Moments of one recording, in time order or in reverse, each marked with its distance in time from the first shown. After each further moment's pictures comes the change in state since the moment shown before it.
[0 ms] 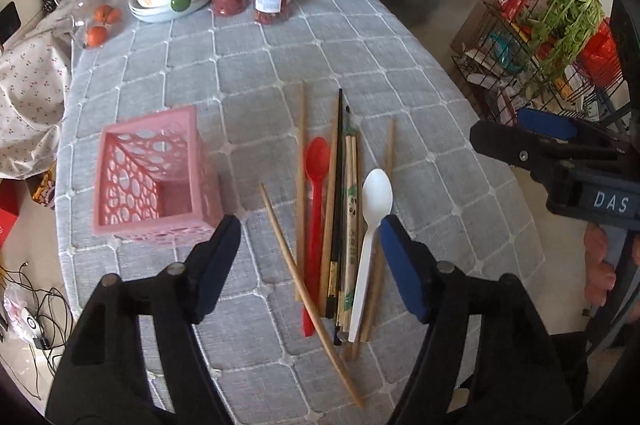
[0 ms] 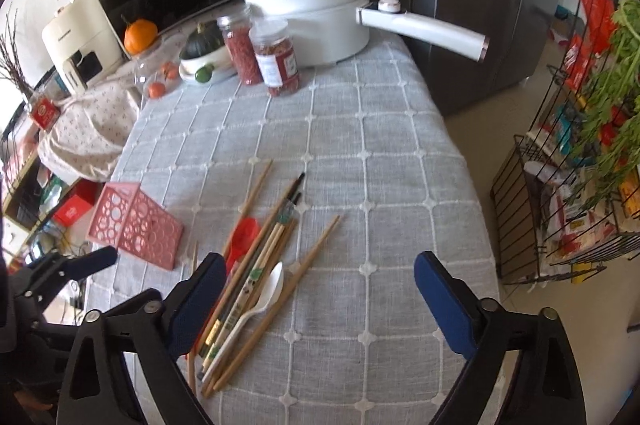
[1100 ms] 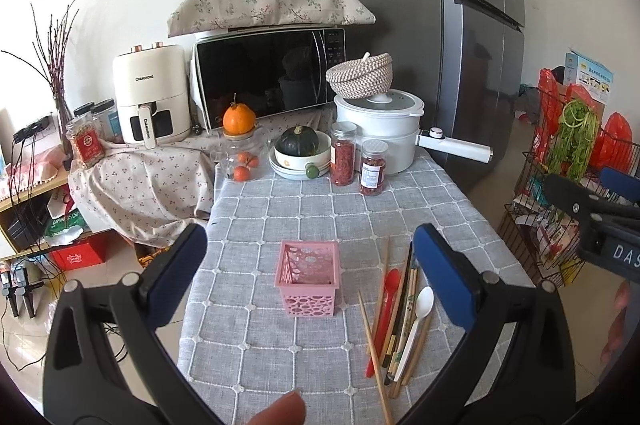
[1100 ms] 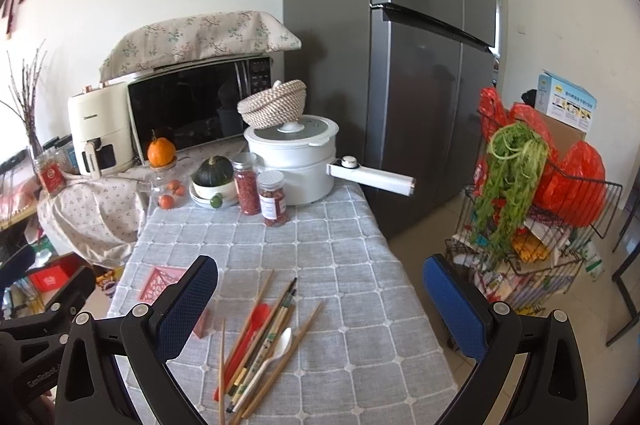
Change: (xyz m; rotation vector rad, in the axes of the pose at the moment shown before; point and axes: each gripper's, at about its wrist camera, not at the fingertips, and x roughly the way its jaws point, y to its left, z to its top) left arm -0.164 0.004 -0.049 -0.115 -0.637 0.343; right arm -0.168 0.060 -0.047 0.005 -0.537 -0.177
